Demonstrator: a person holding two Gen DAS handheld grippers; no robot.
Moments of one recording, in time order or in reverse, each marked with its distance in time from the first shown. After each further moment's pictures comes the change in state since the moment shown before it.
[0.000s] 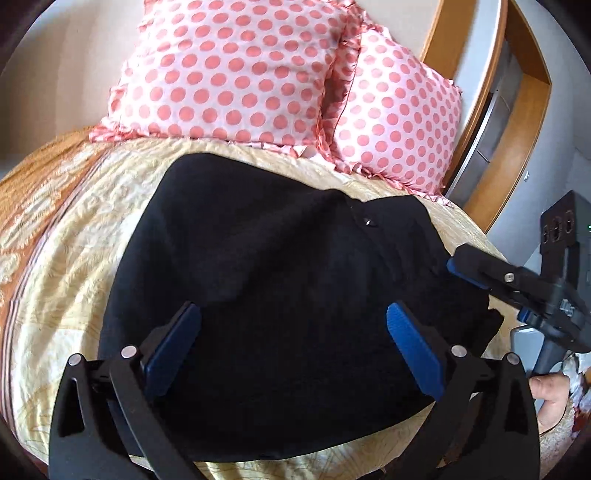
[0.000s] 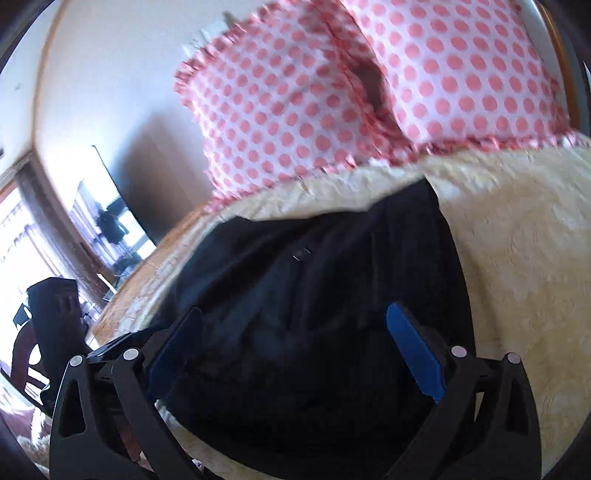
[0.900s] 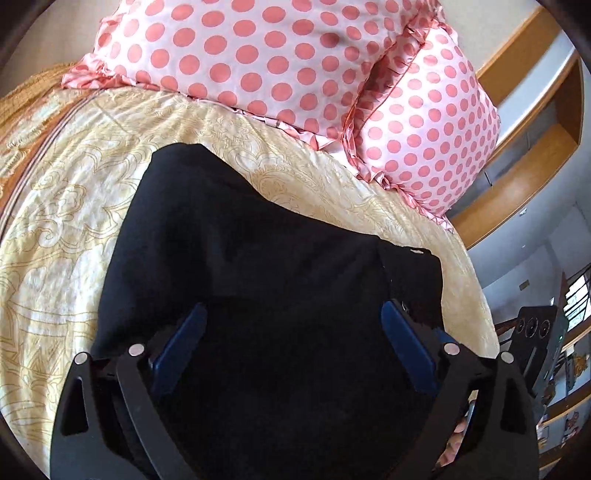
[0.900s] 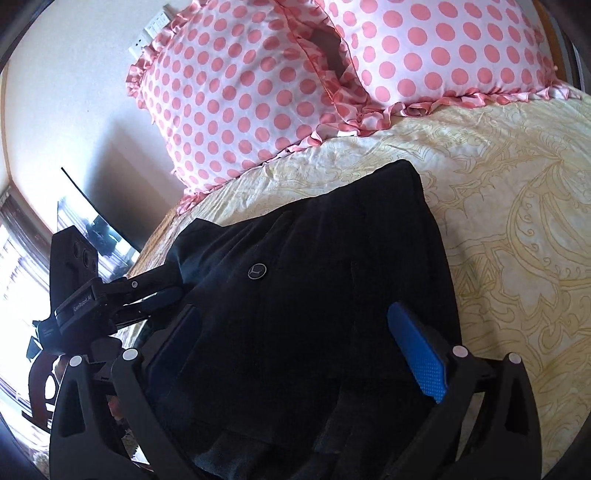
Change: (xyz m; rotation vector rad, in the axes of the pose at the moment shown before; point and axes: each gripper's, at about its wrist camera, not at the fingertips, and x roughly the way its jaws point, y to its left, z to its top) left arm 0.061 0.040 0.082 -0.168 0.171 -0.096; right arm 0.021 -0.021 0.024 0.092 0.044 -0.010
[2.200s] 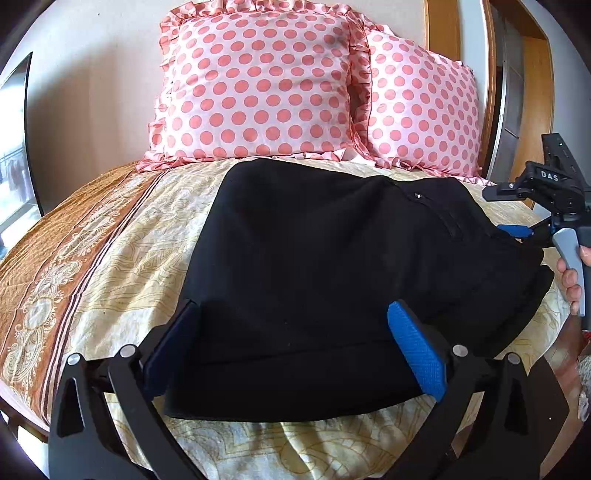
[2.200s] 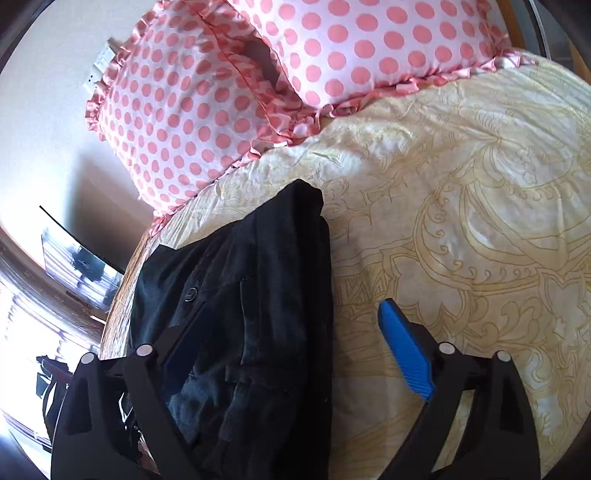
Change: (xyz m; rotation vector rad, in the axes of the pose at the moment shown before) left arm -0.057 -0.020 -0.134 0.309 -0.290 0.342; right arm -0.017 -0.066 0.022 0.161 0.053 -0.046
